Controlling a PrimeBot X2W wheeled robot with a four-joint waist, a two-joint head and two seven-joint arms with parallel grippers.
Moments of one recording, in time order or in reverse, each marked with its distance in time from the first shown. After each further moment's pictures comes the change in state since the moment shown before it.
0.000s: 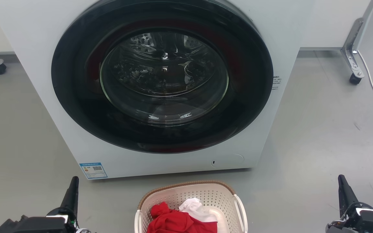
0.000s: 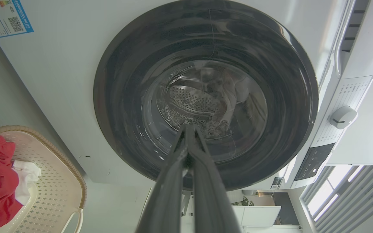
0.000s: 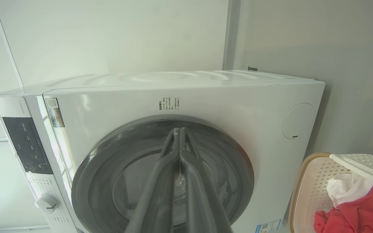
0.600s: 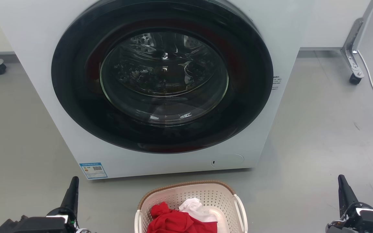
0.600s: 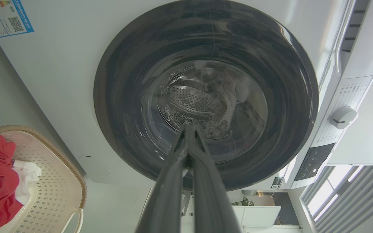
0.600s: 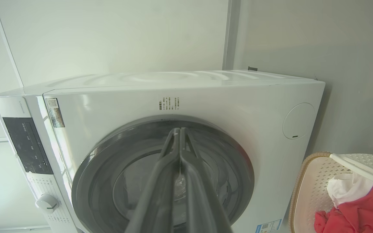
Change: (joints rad) left arm 0.000 0.000 0.000 0.001 0.000 0.000 0.000; right arm 0.000 0.000 0.000 0.000 0.001 0.000 0.000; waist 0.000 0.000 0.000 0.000
